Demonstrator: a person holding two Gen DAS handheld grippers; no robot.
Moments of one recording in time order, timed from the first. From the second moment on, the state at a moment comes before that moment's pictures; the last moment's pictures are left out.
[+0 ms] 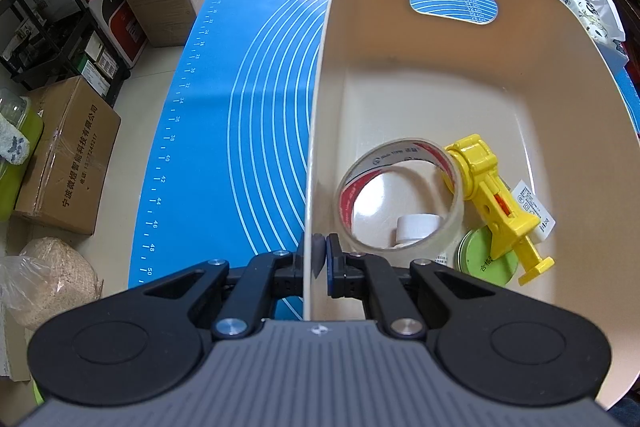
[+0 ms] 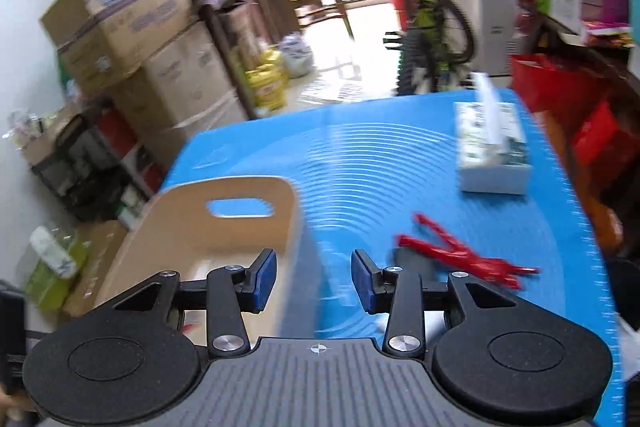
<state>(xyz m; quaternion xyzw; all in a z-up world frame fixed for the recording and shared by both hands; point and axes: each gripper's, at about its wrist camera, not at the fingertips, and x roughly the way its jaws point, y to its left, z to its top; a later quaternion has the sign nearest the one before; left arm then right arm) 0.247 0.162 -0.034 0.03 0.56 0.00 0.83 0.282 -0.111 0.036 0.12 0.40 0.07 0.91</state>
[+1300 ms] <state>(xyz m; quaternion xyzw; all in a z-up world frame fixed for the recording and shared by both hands) 0.247 0.163 -0.033 0.03 0.55 0.00 0.83 0.302 -0.116 -0.086 -0.05 0.41 0.12 0.90</state>
